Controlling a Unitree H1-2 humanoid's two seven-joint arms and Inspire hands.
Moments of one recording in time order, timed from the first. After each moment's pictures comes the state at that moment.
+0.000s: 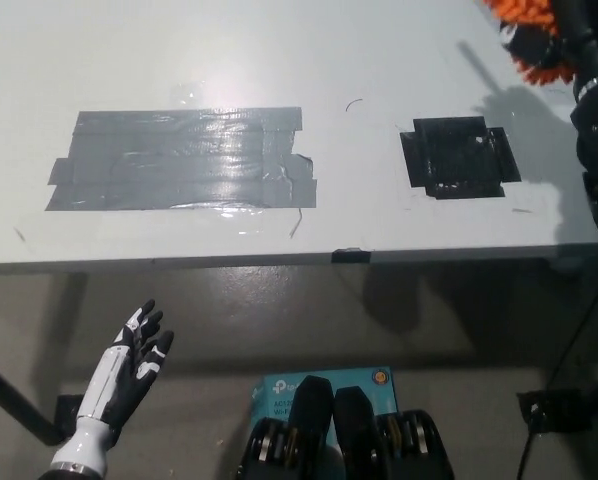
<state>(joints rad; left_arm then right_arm) -0.10 0.20 0.00 0.23 0.08 -0.17 -0.07 -0.95 -0.35 0.18 0.46 -0.41 0.28 0.01</state>
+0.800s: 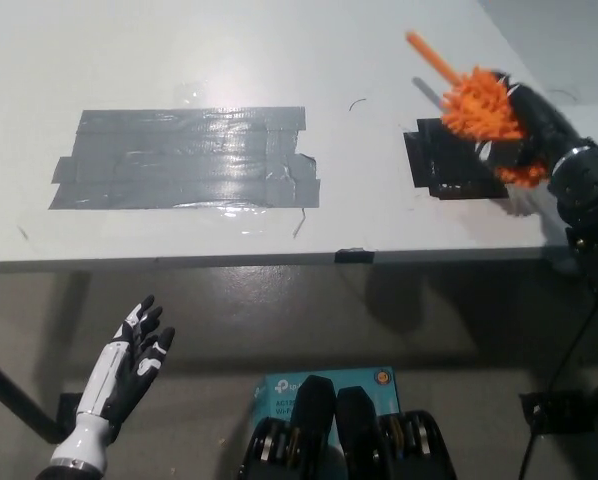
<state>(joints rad) -0.10 0.20 0.00 0.23 0.08 -0.17 -0.07 -0.91 -0.35 0.28 0.65 -0.39 0.29 0.18</state>
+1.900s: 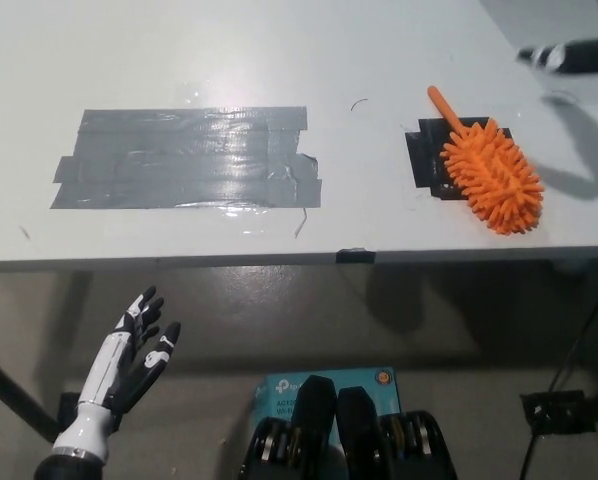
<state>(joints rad) -0.14 0.20 0.00 0.25 0.08 -0.17 -0.07 -0.92 -0.48 0.04 0.21 -0.29 0.28 0.31</state>
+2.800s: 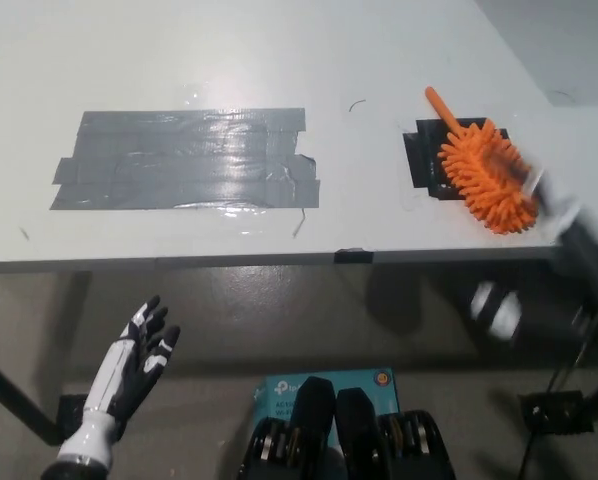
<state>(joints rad) -0.12 0.19 -0.01 0.28 0.08 -0.17 -0.07 -0.21 -0.29 0.07 -0.60 -0.12 0.28 0.33</state>
